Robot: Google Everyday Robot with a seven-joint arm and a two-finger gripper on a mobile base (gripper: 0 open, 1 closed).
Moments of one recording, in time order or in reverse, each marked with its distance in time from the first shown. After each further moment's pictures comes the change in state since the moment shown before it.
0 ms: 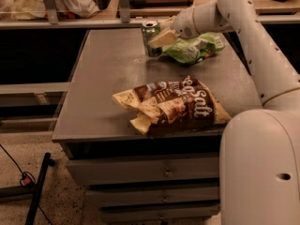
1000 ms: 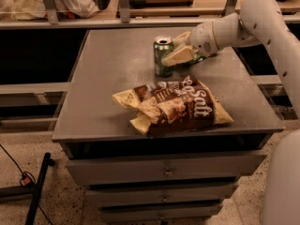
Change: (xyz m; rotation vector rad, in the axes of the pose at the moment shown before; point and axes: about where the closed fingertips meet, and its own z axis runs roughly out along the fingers) arm 0.031 0.070 -0.052 -0.129 0.000 0.036
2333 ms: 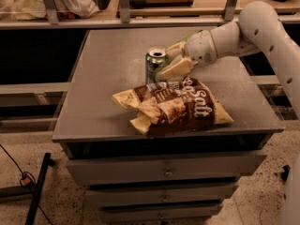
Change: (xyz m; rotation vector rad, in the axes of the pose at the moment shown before) arm -0.016 0.079 0.000 -0.228 -0.102 -0.069
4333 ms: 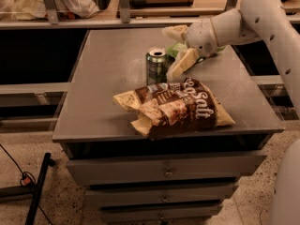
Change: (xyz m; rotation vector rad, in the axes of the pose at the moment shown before) arm -0.022 -0.018 -0.008 0.031 0.032 -0.079
